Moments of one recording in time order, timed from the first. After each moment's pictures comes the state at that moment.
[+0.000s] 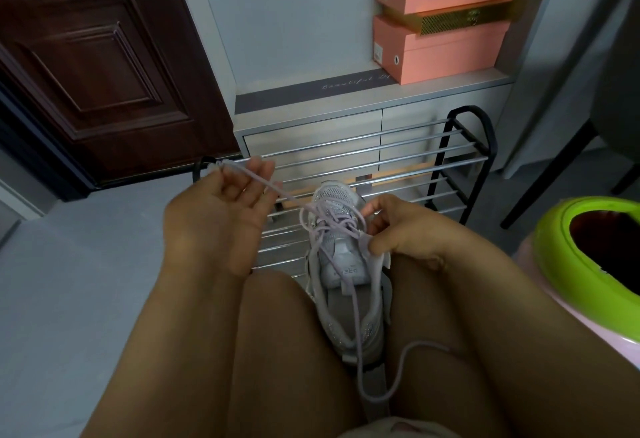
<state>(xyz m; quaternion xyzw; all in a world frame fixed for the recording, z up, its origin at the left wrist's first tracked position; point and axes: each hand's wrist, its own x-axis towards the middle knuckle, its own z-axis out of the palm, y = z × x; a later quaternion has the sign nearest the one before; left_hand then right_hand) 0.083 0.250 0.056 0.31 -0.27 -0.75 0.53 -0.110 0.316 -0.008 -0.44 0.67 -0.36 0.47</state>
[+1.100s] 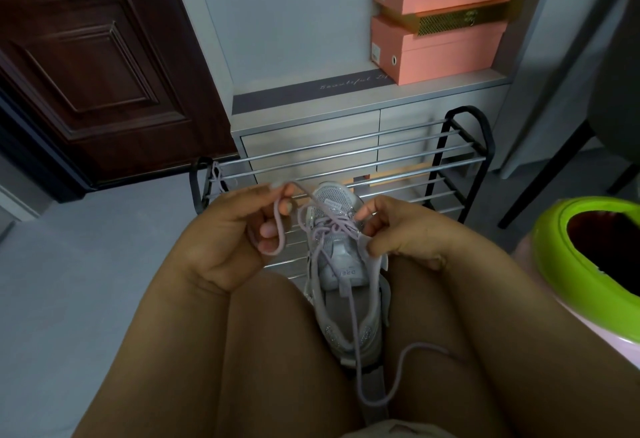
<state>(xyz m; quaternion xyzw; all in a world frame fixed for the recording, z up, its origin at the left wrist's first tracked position) 0.096 0.223 0.031 0.21 -0.47 -0.83 0.23 -0.115 0.316 -0.012 -0.43 0.66 -0.37 0.49</state>
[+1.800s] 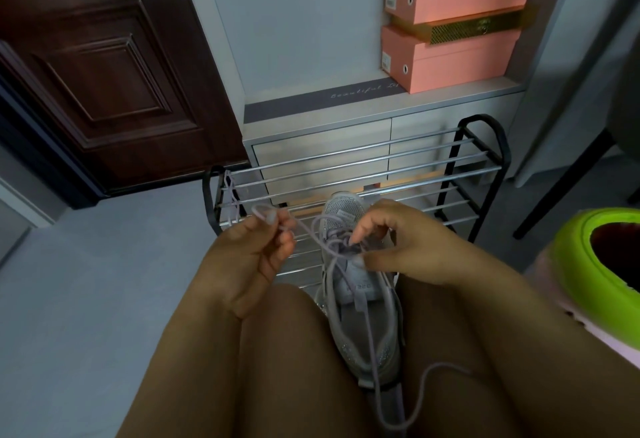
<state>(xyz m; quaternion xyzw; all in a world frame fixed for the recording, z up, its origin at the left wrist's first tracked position) 0.101 0.227 0.006 0.35 -0.39 -0.77 0.37 -0.097 0.322 0.007 -0.63 0.64 -0.35 0.27</state>
